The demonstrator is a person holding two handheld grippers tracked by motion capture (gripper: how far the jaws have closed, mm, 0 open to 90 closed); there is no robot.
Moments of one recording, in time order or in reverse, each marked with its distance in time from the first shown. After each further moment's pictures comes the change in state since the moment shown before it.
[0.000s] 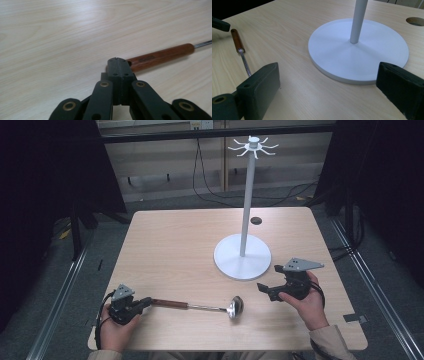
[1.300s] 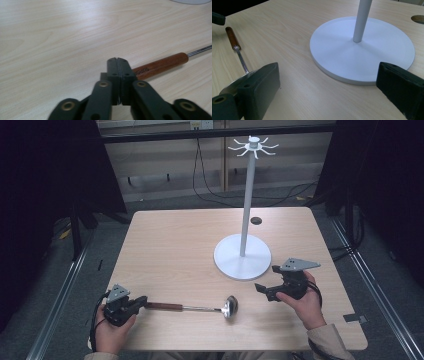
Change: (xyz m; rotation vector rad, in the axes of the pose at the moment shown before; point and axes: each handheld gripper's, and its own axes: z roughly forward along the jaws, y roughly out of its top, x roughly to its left) left arm -0.001 0.001 -0.014 -0.028 0.025 0.010; right arm 0.003 0.001 0.006 0.015 0.008 0.005
